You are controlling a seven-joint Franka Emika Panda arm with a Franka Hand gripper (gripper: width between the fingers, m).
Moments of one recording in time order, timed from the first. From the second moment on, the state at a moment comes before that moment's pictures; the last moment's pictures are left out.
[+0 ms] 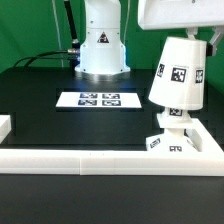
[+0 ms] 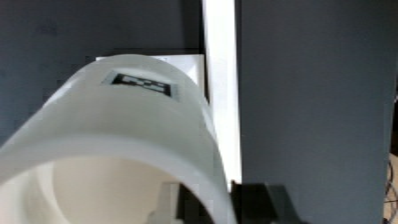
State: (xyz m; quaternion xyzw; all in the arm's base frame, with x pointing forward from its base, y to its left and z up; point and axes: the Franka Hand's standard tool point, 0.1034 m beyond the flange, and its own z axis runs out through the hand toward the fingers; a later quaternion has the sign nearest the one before) arm 0.593 0.133 0.160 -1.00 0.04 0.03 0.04
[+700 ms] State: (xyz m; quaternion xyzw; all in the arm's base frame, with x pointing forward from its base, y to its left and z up) arm 0.591 0.124 0.155 -1.00 0.04 0.03 0.04
